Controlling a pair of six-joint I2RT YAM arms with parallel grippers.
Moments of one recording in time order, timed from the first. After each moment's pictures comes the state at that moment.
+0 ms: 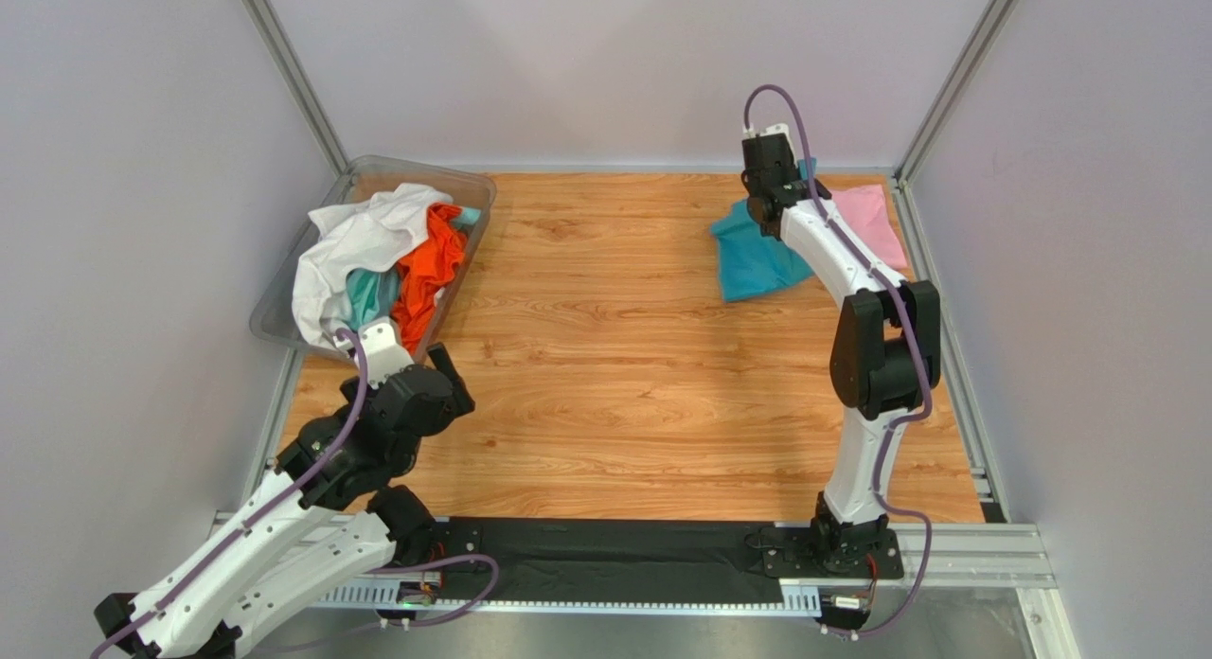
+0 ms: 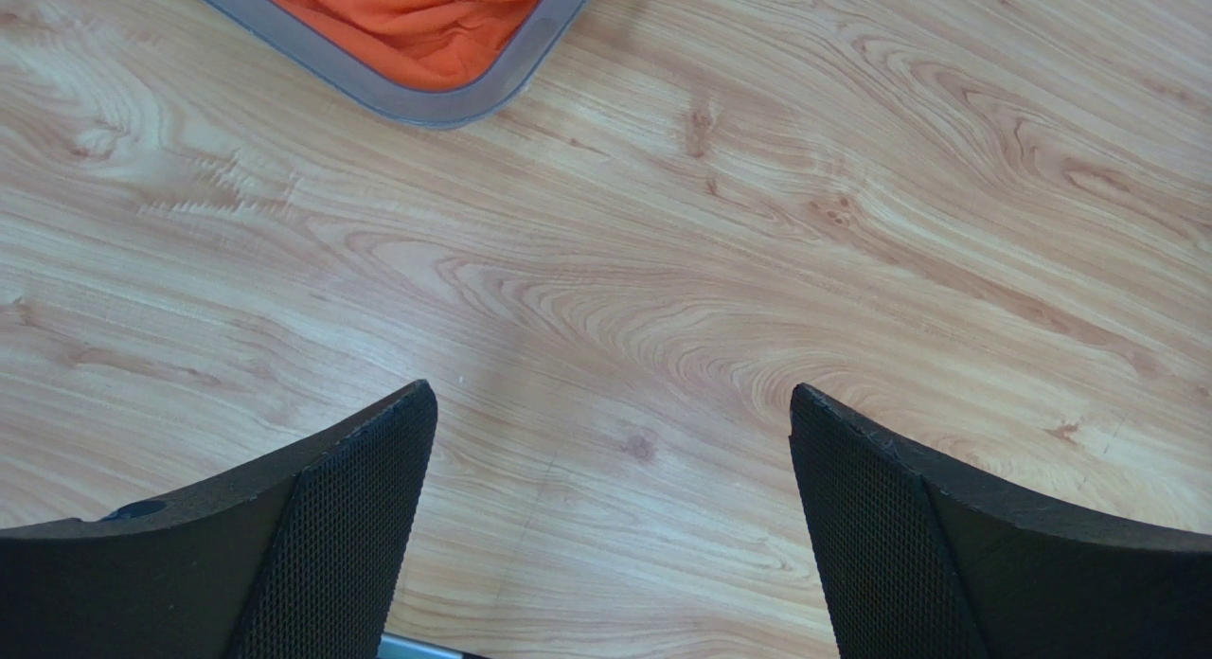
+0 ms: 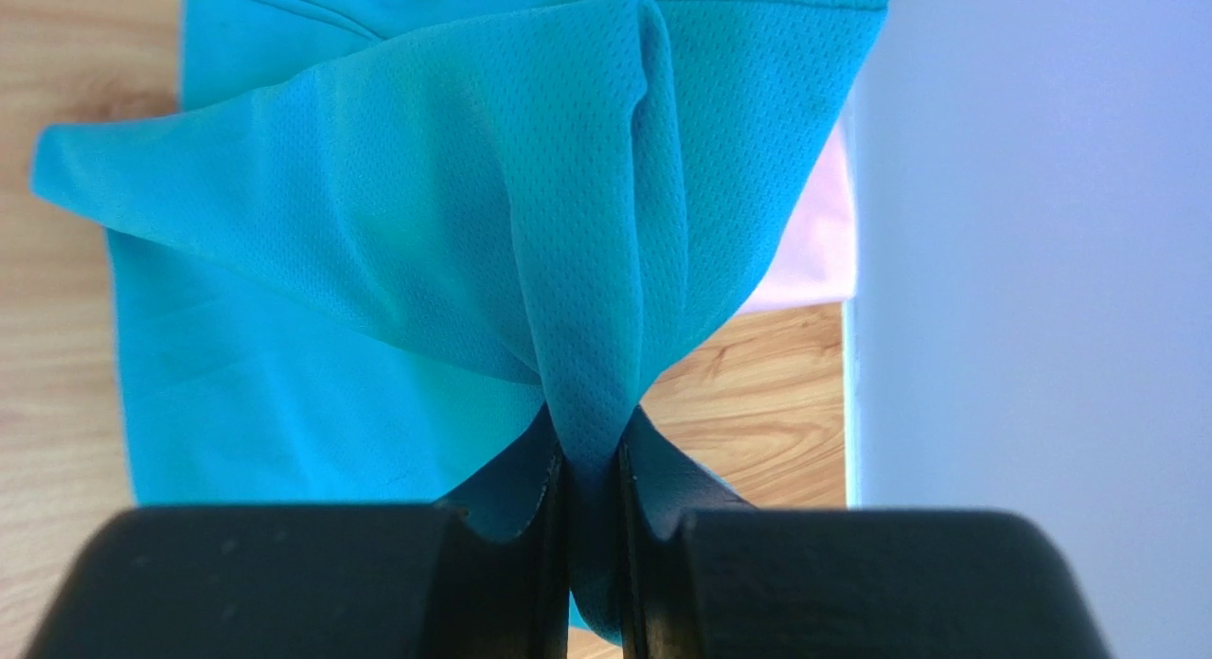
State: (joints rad) left arm -0.77 0.55 0.73 -1.02 -0.72 -0.92; right arm 0.23 1.96 1.68 -0.52 0.59 -0.12
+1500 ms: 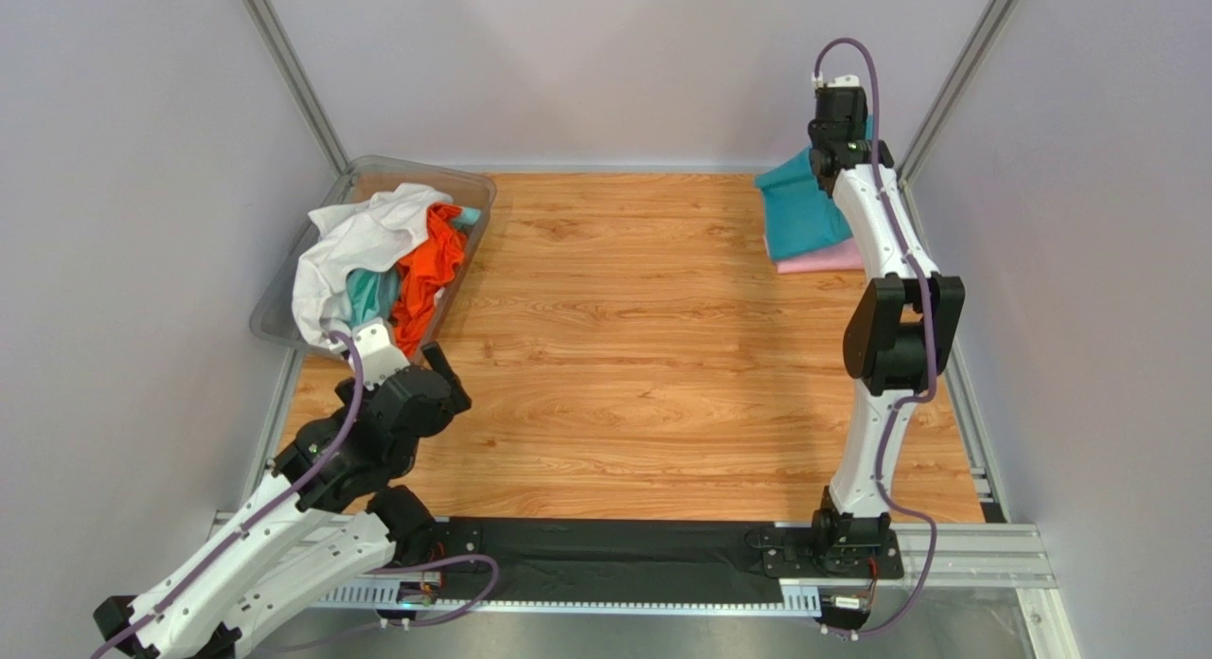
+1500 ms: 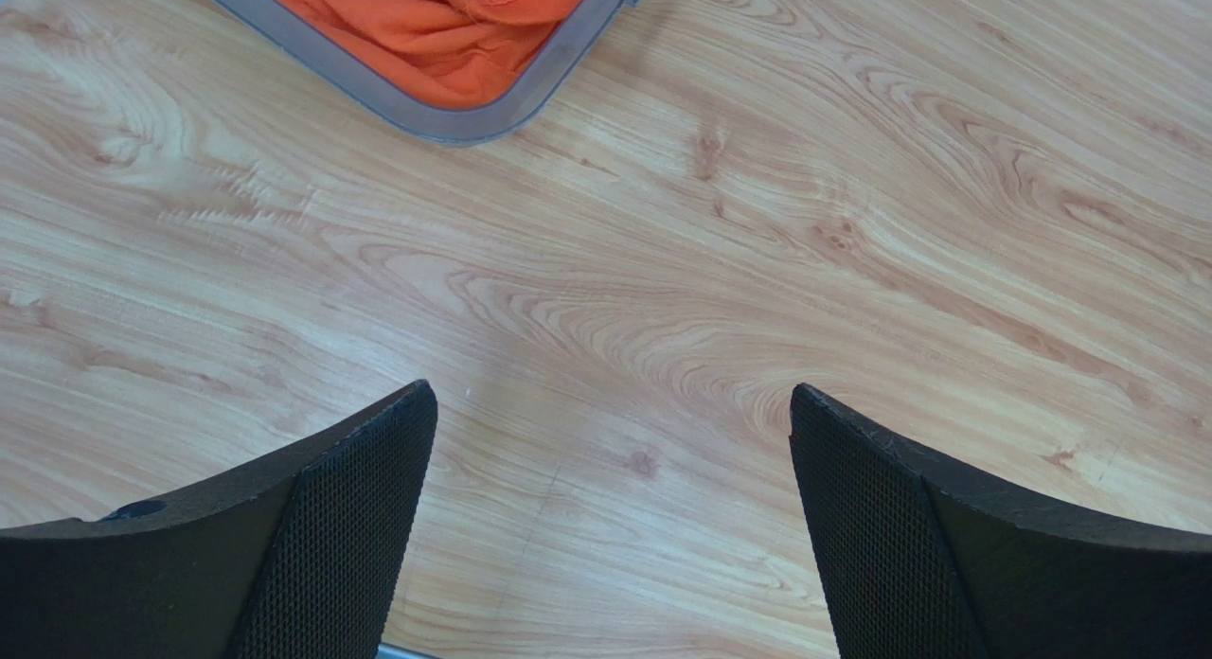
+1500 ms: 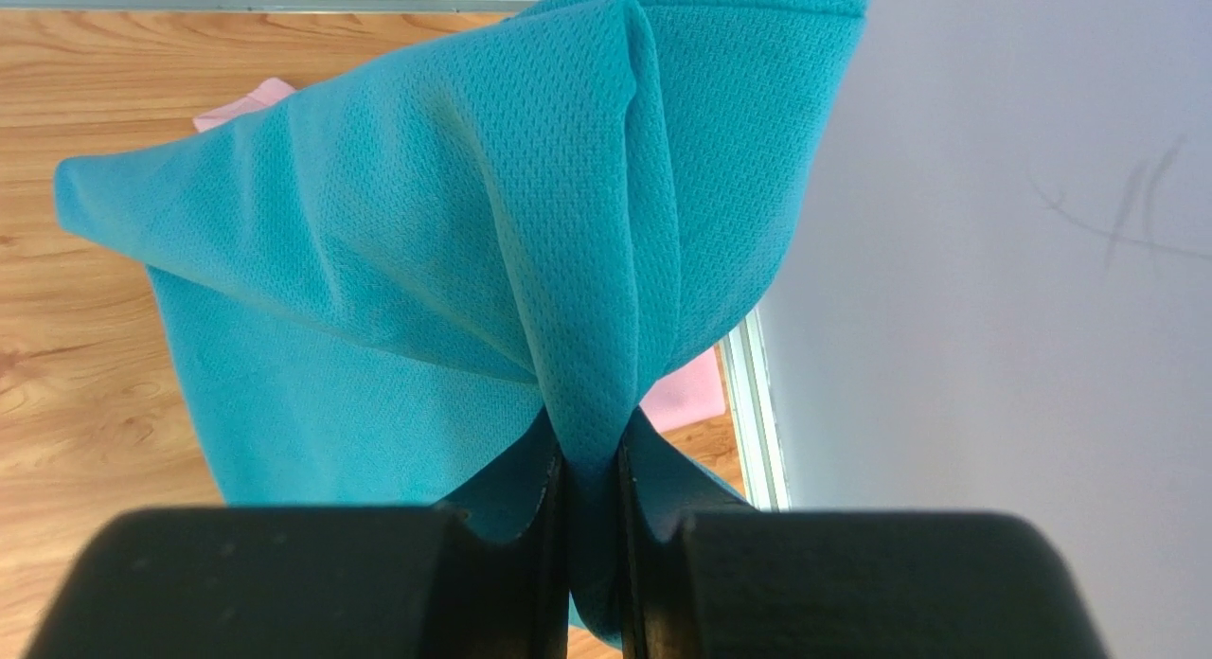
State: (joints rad) left arm -0.77 0.54 0.73 -1.03 -0.76 -0.94; right arm 0.03 2.08 2.02 -0.59 0.47 -0.19
